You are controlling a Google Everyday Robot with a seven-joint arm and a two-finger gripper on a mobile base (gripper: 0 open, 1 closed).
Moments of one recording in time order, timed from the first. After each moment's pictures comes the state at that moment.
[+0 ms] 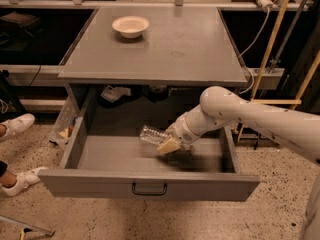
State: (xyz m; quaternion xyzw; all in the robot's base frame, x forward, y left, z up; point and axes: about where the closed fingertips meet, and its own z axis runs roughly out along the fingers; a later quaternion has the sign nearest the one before) arm 0.589 -0.031 0.615 -0.58 0.75 0.22 0.24
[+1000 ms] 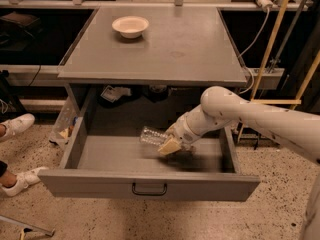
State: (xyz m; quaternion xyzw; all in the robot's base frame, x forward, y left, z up) arm 0.589 -0.031 0.615 -0.58 0.75 0.22 0.24
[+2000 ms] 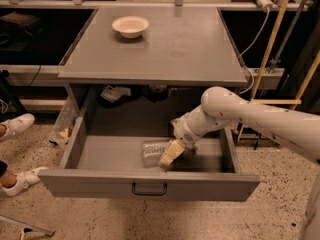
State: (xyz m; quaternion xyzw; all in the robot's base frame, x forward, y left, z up) arm 0.589 -0.031 0.615 -0.58 0.75 0.22 0.24
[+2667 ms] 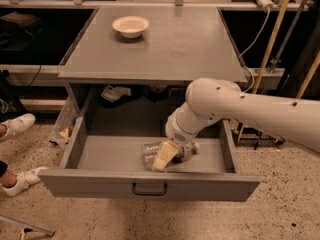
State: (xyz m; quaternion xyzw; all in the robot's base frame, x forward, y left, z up) arm 0.548 -0.022 0.672 -0.59 0.77 0.13 0.21
